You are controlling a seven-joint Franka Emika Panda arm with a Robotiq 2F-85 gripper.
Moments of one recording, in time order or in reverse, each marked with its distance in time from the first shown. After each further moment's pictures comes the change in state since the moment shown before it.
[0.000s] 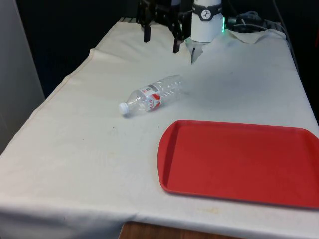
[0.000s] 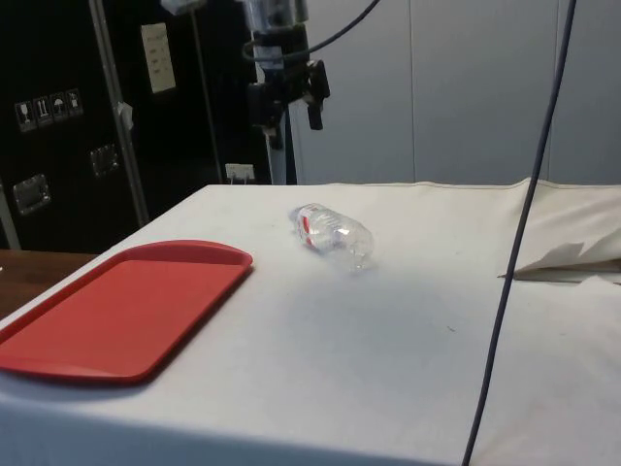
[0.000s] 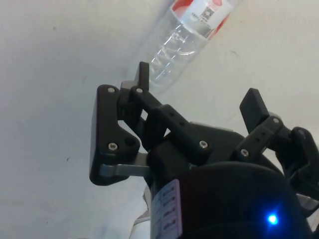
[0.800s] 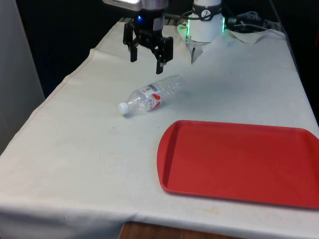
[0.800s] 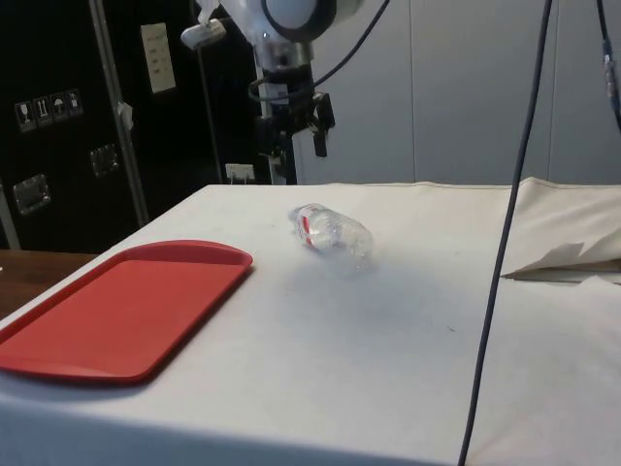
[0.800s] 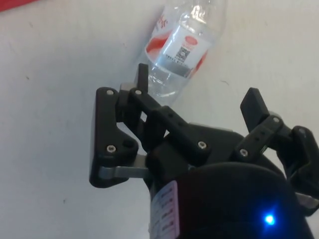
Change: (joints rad) arm -0.014 0.139 -0.055 0.021 0.061 0.125 -0.022
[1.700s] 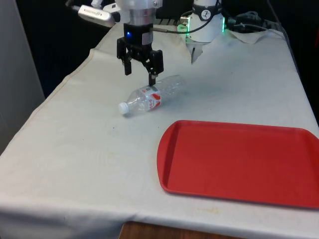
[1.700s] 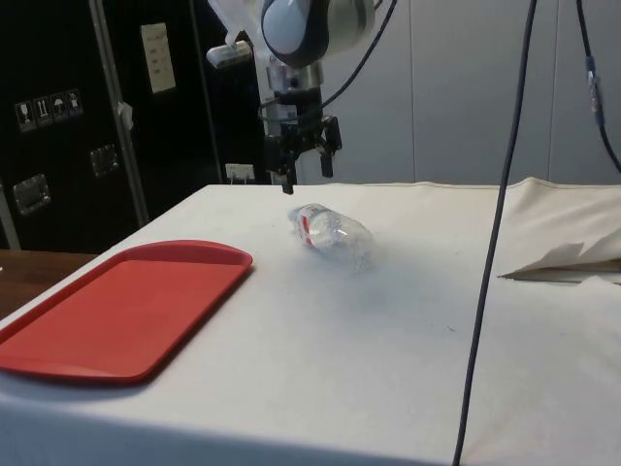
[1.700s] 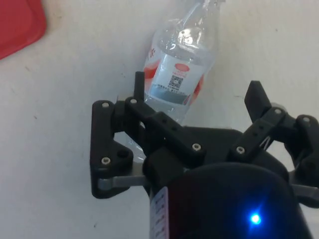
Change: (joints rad) arm -0.016 0.103 -0.040 0.011 0.197 0.079 -0.160
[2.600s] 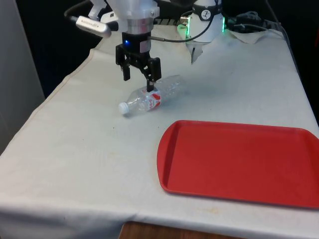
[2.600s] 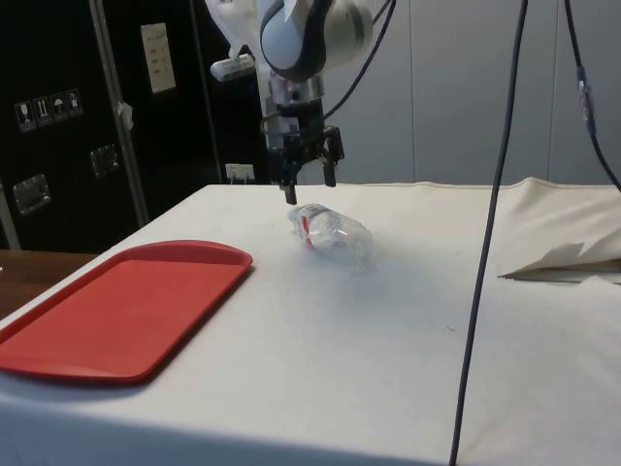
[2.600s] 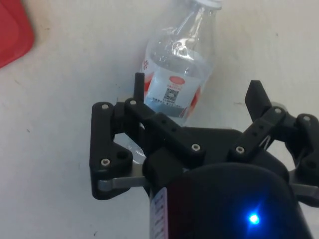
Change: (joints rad) arm -0.006 0.052 -0.002 0.019 0.023 0.006 -0.014
